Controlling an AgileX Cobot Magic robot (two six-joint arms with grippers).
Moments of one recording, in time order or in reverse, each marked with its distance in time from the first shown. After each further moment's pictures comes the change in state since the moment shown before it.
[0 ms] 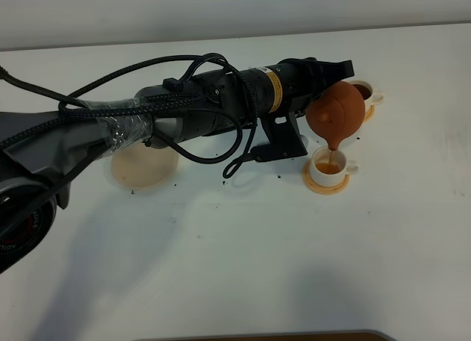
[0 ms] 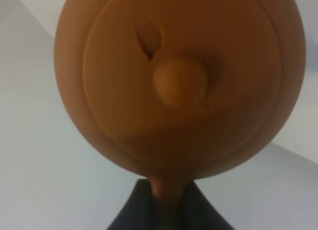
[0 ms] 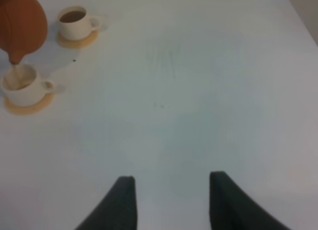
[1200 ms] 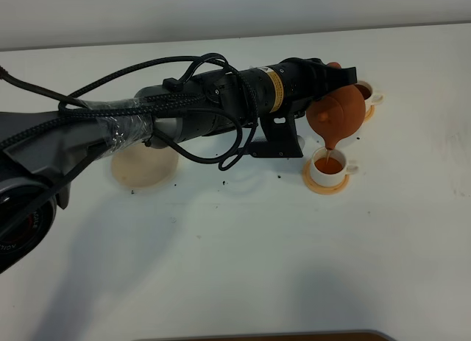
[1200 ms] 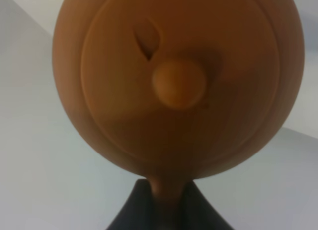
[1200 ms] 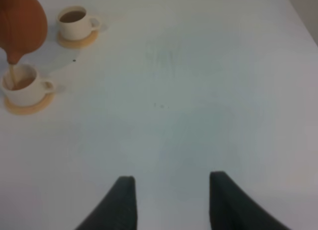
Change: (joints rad) left arm 0.000 0.000 0.000 0.000 -0.030 0.111; right arm 0.000 0.000 0.000 0.000 0.000 0.000
